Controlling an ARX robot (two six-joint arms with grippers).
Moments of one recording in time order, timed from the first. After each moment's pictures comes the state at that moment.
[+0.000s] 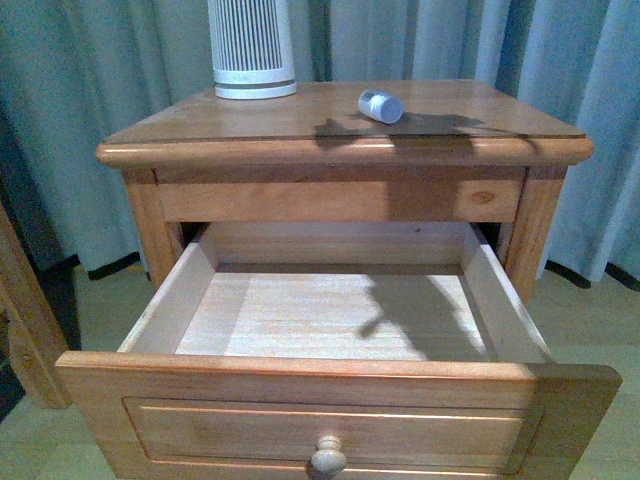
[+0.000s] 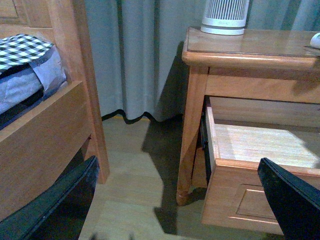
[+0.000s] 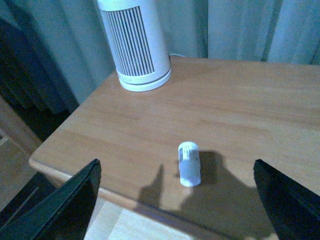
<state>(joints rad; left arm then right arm) 0.00 0.01 0.01 0.00 0.00 -0.01 0.24 1.67 1.53 -0.06 -0.10 0.14</state>
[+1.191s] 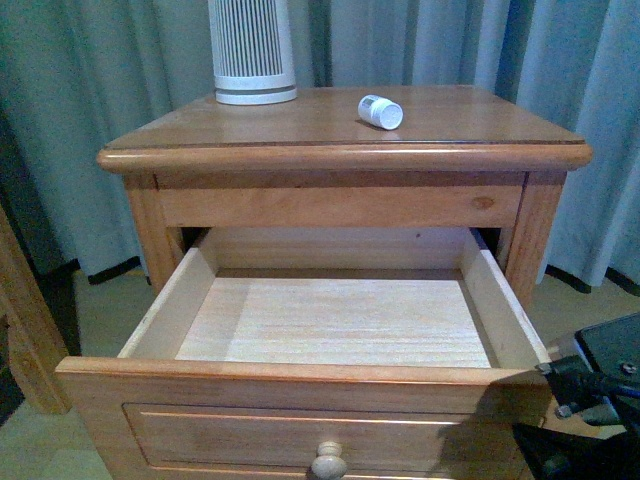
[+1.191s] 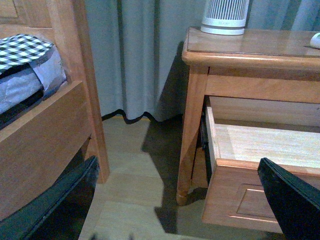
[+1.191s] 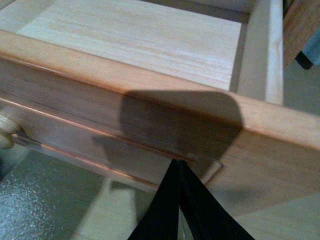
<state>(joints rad) 0.00 0.01 0.01 0.00 0.00 -0.01 0.42 1.90 0.28 1.21 0.22 0.04</state>
